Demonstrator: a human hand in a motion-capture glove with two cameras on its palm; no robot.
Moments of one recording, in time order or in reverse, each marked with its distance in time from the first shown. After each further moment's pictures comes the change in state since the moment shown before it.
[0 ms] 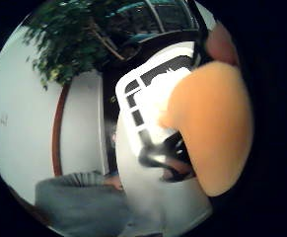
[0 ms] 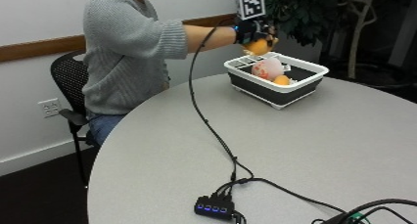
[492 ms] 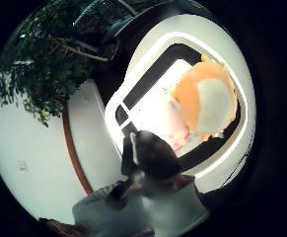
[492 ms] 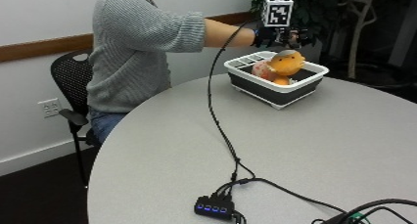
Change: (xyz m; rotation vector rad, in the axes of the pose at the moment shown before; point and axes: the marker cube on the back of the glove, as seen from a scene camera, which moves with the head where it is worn) arm 0.038 -0.063 0.045 -0.248 0.087 0.116
